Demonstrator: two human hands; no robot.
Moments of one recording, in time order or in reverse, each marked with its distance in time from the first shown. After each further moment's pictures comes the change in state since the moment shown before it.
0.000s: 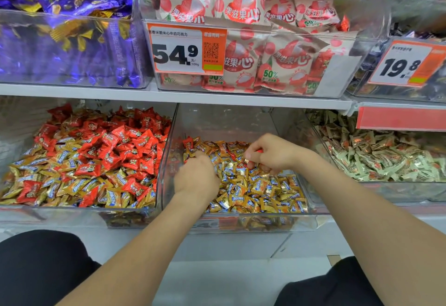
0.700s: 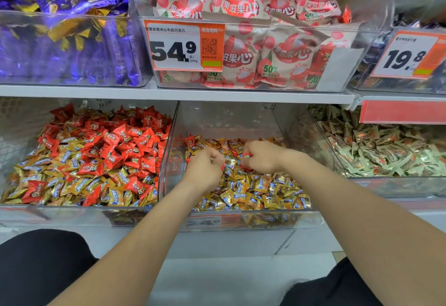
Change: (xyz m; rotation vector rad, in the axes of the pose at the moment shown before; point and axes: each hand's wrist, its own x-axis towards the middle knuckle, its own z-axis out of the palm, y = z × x) left_hand 0.014 -0.006 0.006 -0.677 -0.157 0.018; right_hand 0.009 -0.014 0.022 -0.327 -0.065 0.001
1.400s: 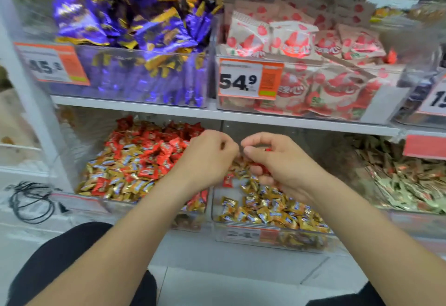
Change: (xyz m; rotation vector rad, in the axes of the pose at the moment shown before) left_hand -0.063 0.055 -0.125 0.269 0.174 0.305; right_hand -0.072 -0.120 -0.017 1.206 0.193 -0.196
